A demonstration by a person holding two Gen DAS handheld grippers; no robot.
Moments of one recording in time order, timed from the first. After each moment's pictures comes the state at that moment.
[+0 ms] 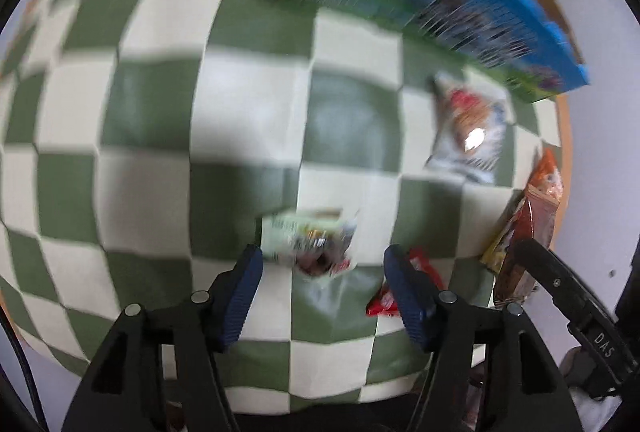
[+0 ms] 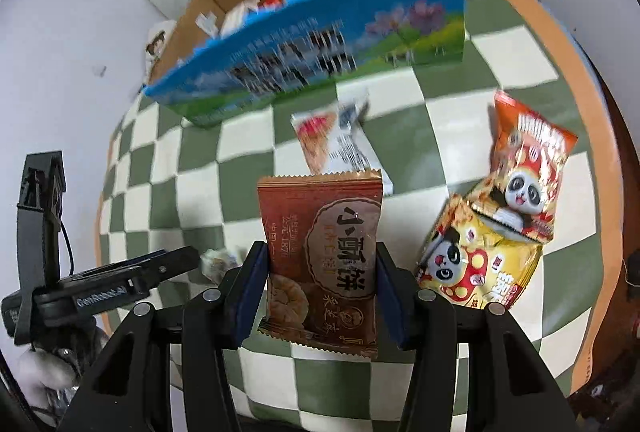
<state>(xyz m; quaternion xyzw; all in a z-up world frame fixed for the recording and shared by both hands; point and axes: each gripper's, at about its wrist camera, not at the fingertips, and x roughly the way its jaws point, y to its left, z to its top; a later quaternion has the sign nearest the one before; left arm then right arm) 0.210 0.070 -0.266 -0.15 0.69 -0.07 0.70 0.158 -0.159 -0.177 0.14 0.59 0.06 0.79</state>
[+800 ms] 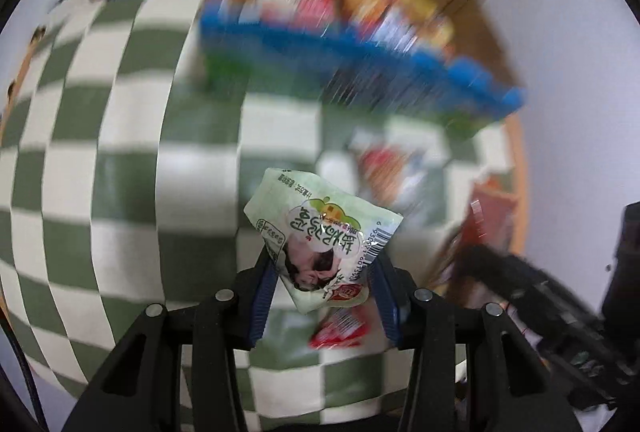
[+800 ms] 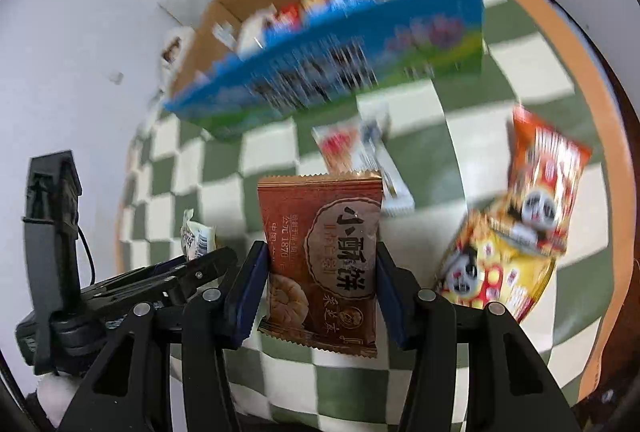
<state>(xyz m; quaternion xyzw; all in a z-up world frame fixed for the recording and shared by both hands) 0.229 0.035 -0.168 -0.13 0.60 -0.11 0.78 0.172 -0.163 -0.153 0.17 0.56 0.10 0.80</state>
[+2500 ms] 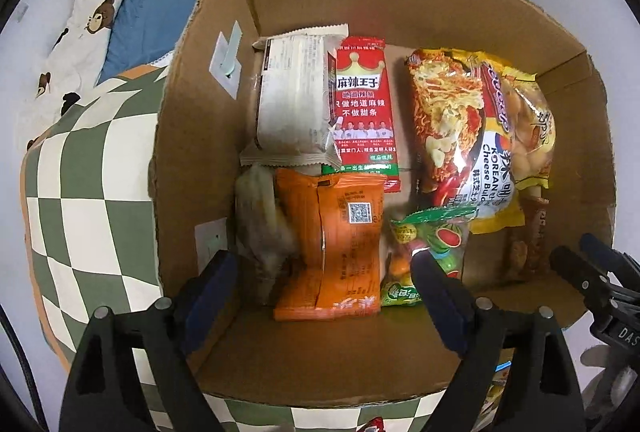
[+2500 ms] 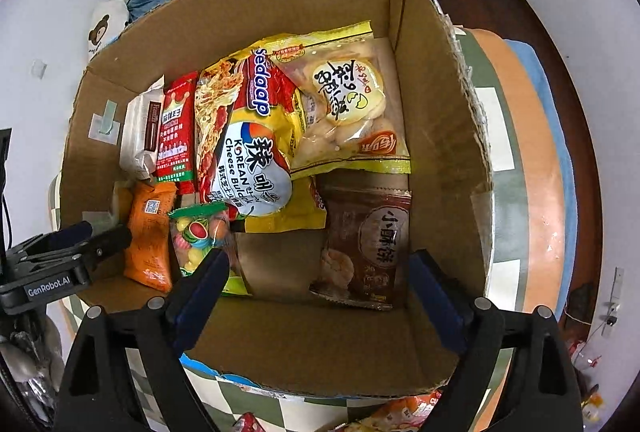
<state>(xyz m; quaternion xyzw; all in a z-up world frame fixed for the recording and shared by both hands) 0.455 0.022 -0.209 -0.04 0.68 -0.03 0.73 0.423 -0.209 -0.161 0.07 0.65 0.01 0.75</state>
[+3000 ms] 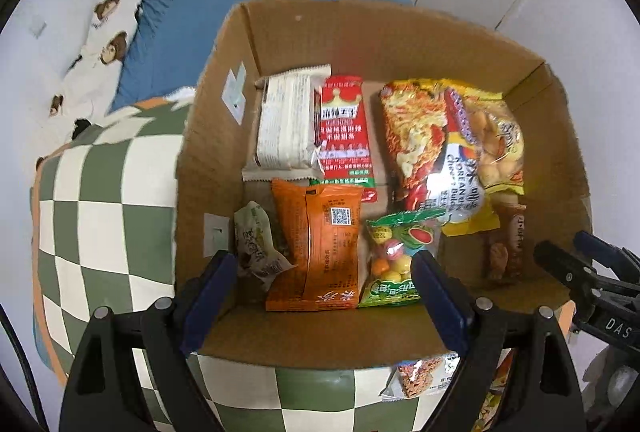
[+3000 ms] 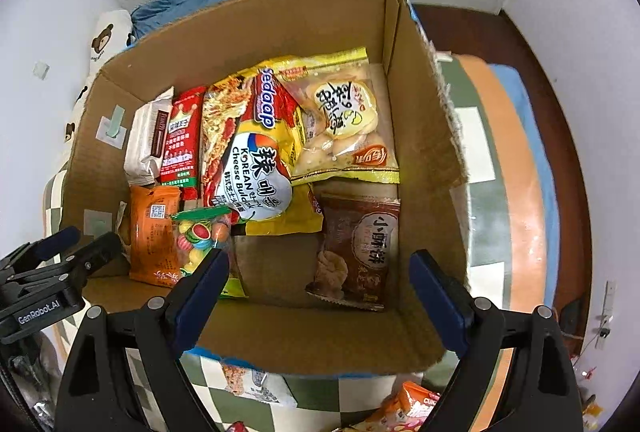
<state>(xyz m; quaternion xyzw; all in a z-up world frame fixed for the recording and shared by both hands) 0.414 0.011 -0.170 -0.03 0.60 -0.03 0.80 0.404 -0.202 -0.139 0.04 0.61 0.00 0.79</state>
